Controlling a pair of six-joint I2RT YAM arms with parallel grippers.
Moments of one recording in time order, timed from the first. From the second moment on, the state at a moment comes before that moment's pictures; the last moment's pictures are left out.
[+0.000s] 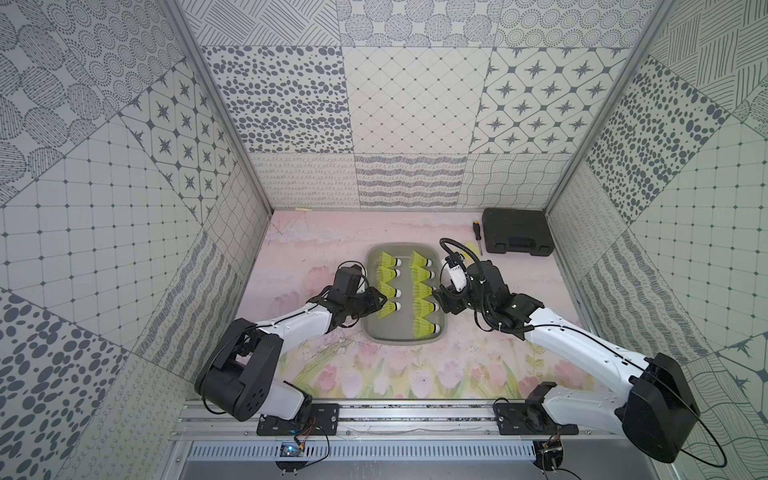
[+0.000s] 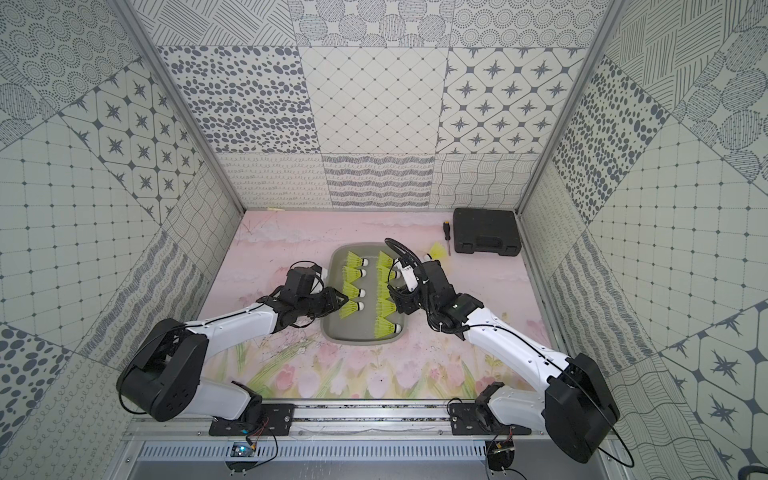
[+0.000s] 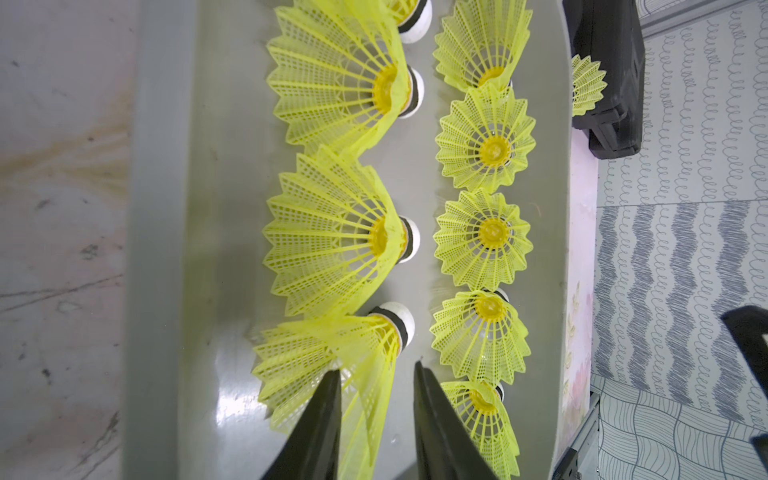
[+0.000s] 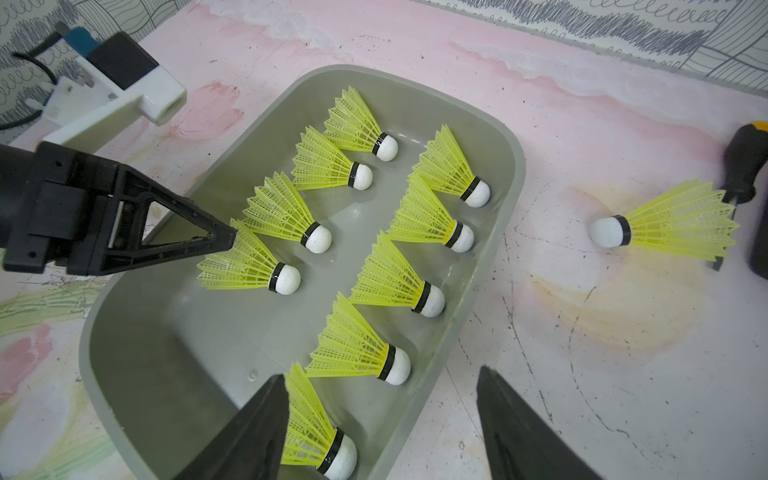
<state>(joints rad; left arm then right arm) -0.46 1.43 0.64 0.01 0.34 -0.77 0.65 1.22 0.80 -0.24 0.00 0.11</state>
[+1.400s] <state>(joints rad) -0.39 1.00 0.74 -0.41 0.15 -0.43 0.40 1.82 1.25 -0.35 0.32 0.91</state>
